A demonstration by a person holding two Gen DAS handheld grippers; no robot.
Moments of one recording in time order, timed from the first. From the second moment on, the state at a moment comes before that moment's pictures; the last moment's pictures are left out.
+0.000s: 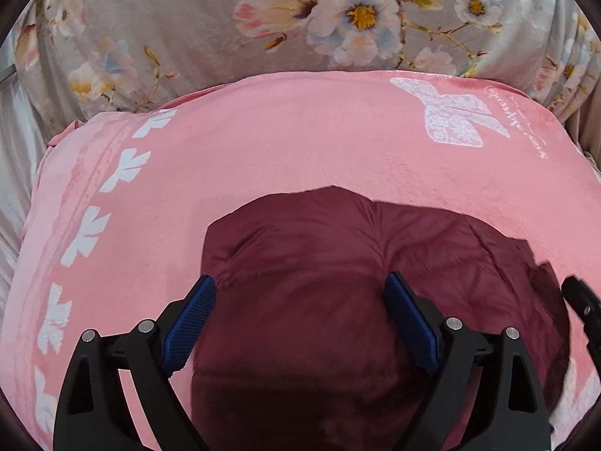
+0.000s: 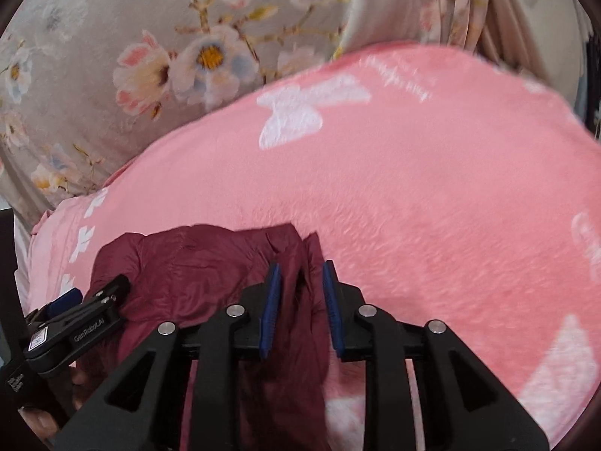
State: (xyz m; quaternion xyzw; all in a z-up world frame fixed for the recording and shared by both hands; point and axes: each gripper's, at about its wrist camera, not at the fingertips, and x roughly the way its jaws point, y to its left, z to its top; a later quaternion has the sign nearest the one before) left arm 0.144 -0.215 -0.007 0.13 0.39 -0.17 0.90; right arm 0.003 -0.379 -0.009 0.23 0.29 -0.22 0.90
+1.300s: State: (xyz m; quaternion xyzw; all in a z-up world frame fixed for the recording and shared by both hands) left arm 0.109 -0.219 -0.037 0.14 0.33 -0.13 0.93; right arm 0.004 -0.357 -0.062 0.23 0.30 -0.15 0.91
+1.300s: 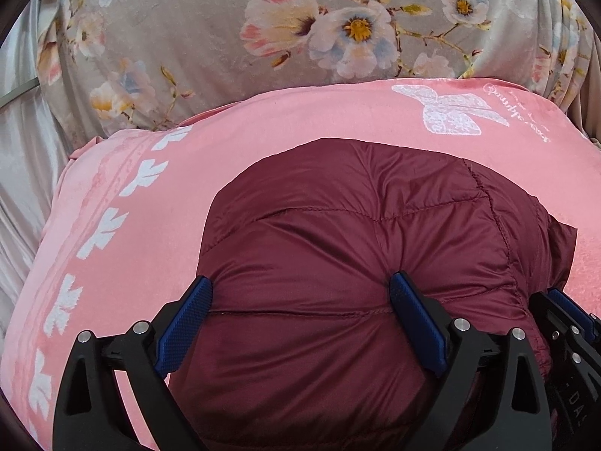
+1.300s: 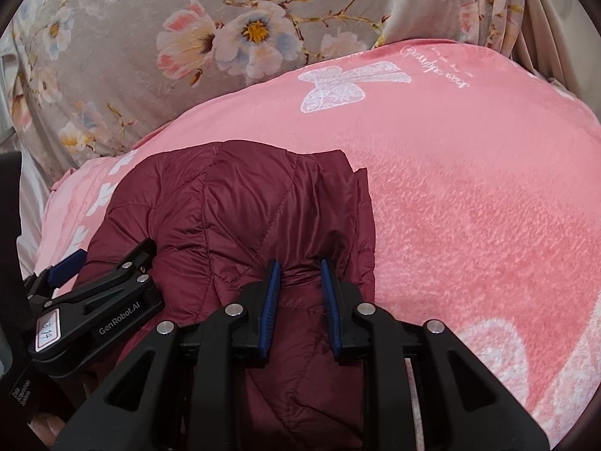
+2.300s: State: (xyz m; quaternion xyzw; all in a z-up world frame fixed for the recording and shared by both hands) left arm 0.106 -0.125 -0.051 -0.08 0.51 -0.26 0.81; right arm -0.040 -0.365 -0.083 0.40 0.33 -0.04 0.85
